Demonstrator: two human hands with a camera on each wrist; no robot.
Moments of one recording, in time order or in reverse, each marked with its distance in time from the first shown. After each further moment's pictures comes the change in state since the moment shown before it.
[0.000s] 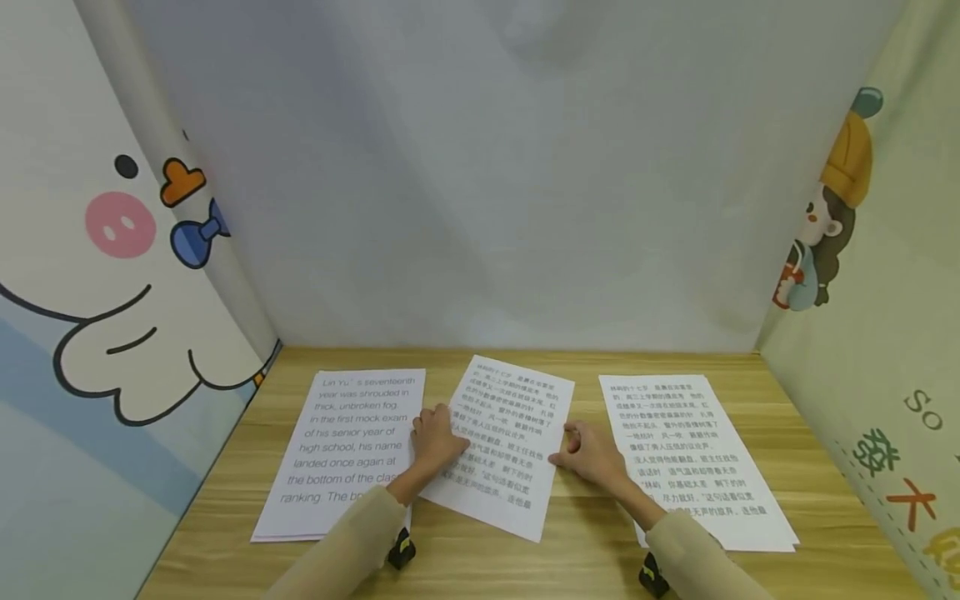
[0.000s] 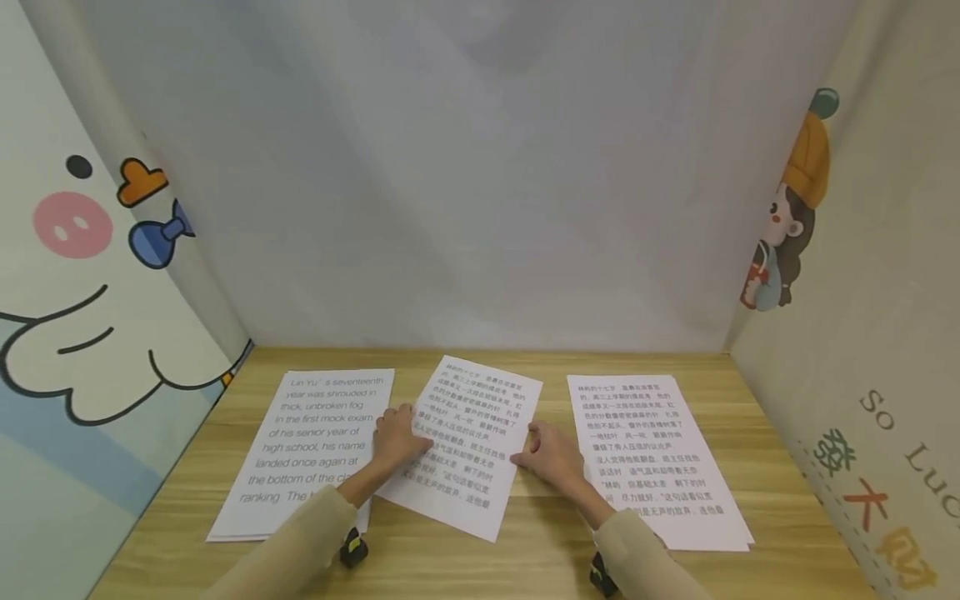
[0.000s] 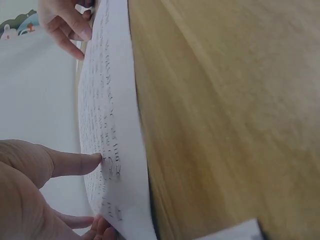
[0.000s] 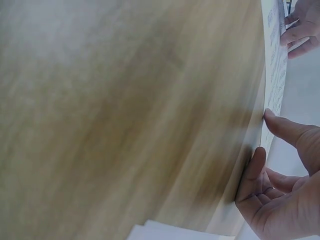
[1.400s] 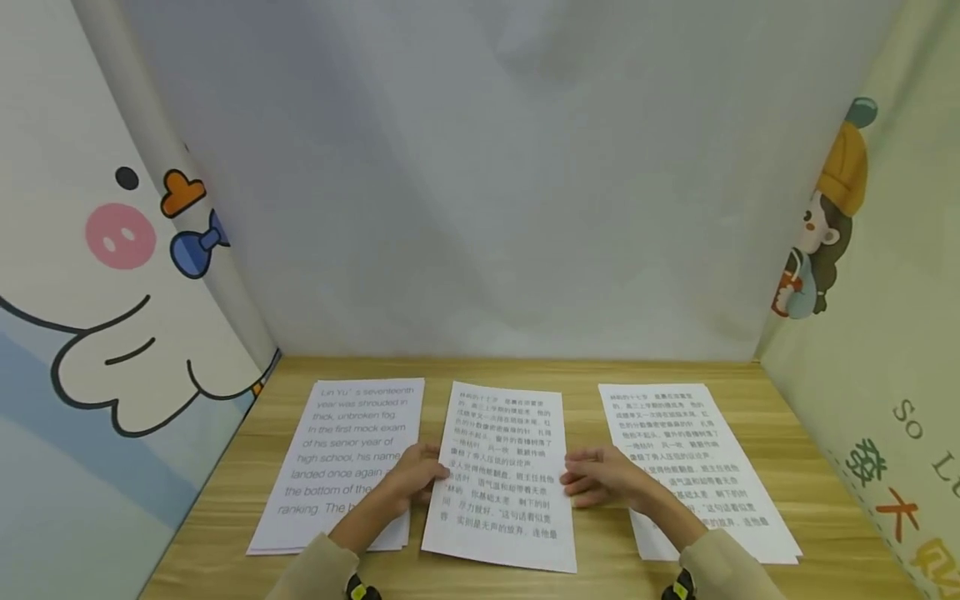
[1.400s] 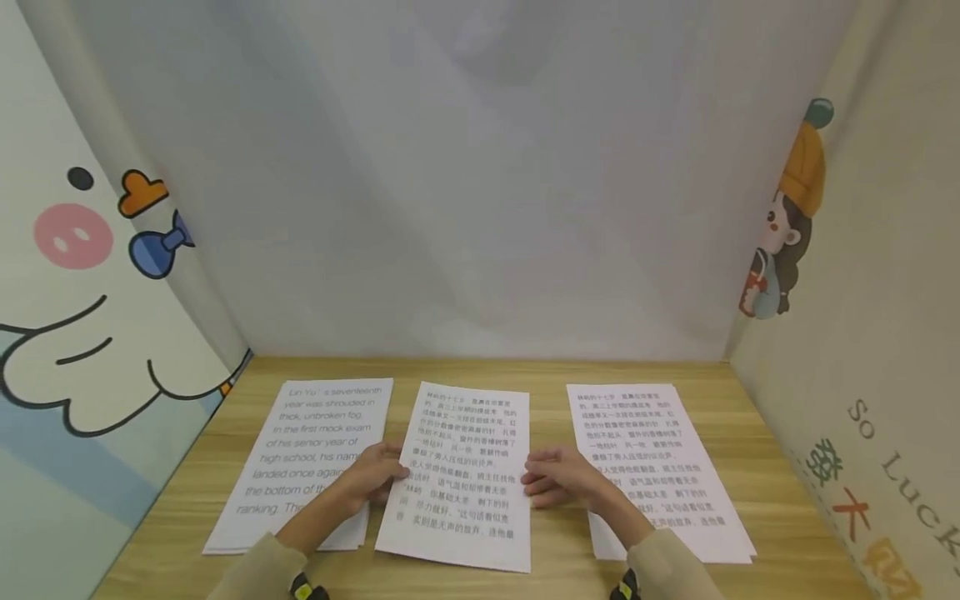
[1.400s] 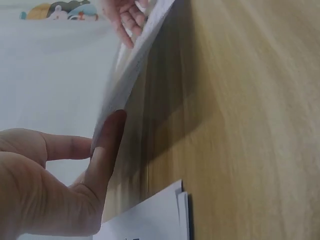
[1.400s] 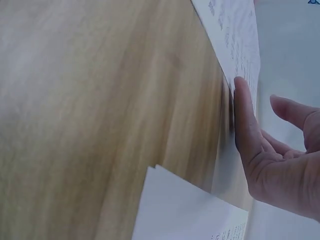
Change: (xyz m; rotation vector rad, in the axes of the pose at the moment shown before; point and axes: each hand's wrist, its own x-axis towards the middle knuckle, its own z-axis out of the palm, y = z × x) left_hand -0.029 -0.037 -0.038 -0.673 -0.470 -0.222; right_hand -0.009 0.021 -0.036 0.709 -0.547 0.215
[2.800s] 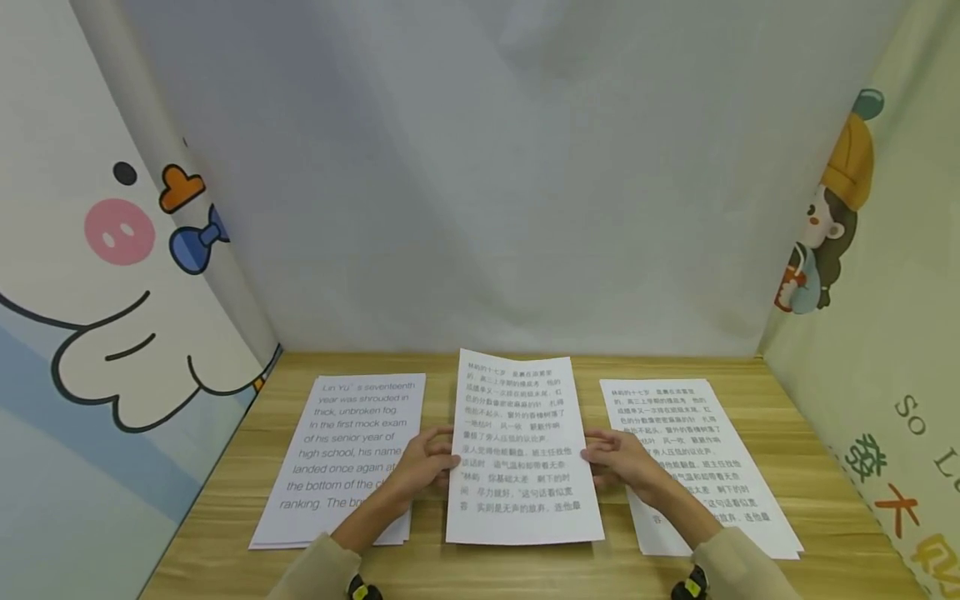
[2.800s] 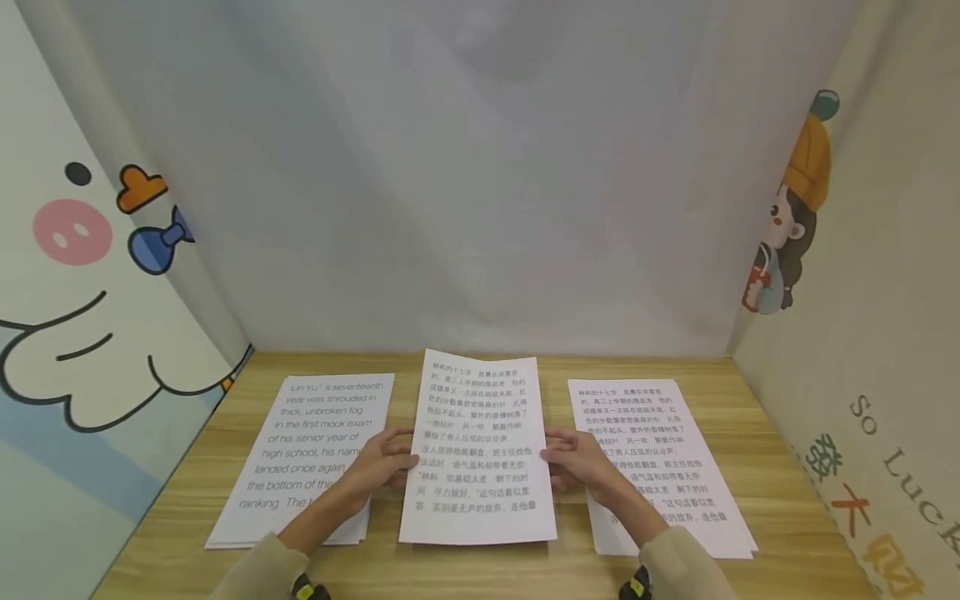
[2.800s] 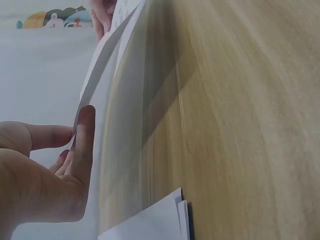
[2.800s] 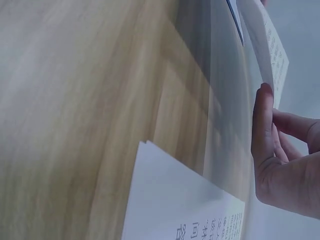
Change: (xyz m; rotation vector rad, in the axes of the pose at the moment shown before) left_hand -0.007 0.008 0.008 -0.014 -0.015 0.160; right_hand -0.012 -0.011 -0.002 -0.040 0.232 -0.036
